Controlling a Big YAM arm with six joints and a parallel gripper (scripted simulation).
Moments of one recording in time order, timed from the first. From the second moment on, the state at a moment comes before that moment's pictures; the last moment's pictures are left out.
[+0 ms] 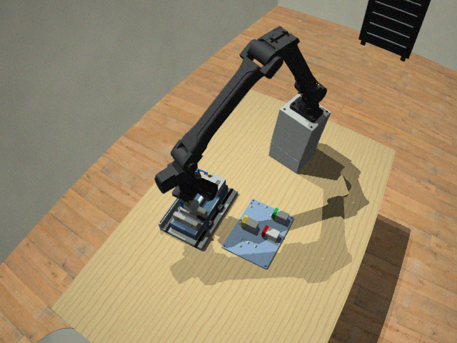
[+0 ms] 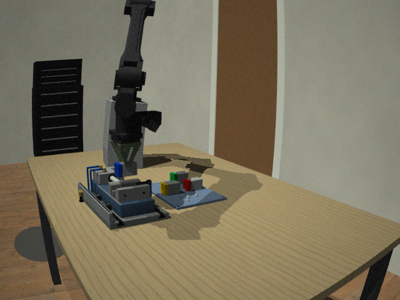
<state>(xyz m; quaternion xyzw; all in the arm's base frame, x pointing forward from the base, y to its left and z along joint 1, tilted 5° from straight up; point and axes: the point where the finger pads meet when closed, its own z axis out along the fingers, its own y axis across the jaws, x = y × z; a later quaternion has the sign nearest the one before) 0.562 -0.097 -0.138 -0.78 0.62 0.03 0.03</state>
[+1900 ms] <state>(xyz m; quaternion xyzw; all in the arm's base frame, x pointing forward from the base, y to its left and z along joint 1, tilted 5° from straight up) 0.562 -0.097 -0.138 -0.78 0.62 0.03 0.03</state>
